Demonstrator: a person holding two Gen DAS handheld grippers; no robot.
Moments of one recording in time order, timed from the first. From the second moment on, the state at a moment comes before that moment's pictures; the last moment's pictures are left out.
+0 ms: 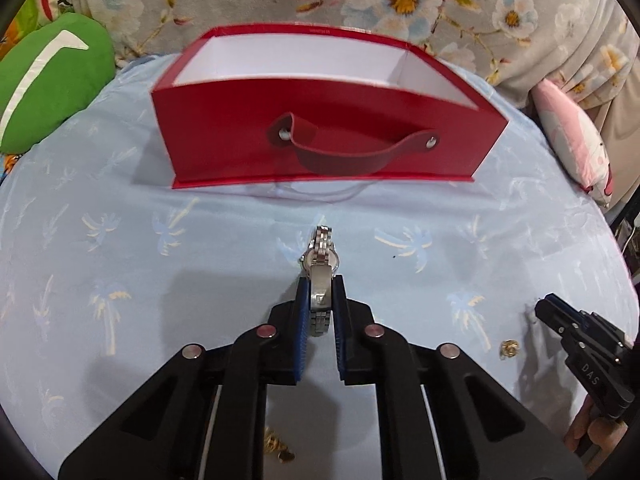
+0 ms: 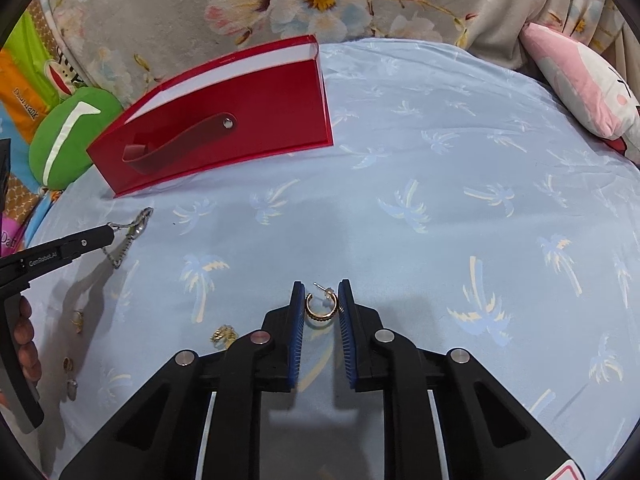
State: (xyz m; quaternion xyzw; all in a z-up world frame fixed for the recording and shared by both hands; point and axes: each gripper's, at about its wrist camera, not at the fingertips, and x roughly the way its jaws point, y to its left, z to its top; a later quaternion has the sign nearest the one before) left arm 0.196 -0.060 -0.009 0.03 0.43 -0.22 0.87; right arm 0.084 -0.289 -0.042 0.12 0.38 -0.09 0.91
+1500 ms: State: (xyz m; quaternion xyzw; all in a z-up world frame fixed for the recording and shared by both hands) left arm 0.205 -0.051 0.177 0.01 0.23 -0.22 0.95; right arm 0.144 -0.246 0.125 0.05 0.21 0.00 0.98
